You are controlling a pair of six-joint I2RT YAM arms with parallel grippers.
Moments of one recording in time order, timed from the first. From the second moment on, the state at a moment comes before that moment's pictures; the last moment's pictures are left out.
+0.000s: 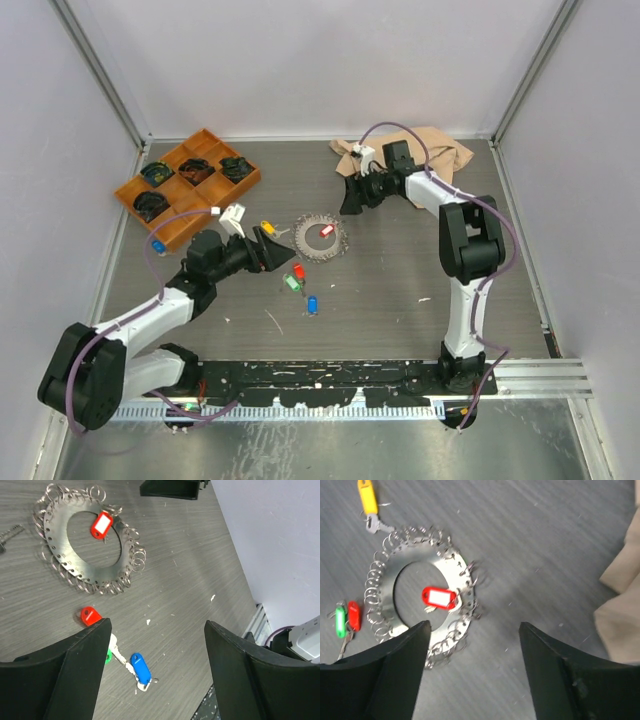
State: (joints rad) left arm -0.42 1.12 0.42 0.45 0.43 -0.71; right arm 0.24 2.04 1.49 -0.36 -0.68 -0.20
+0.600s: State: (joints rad) left arm -0.41 1.15 0.42 0.47 0.39 -0.64; right arm 0.29 2.25 1.75 -0.51 -0.67 -0.28
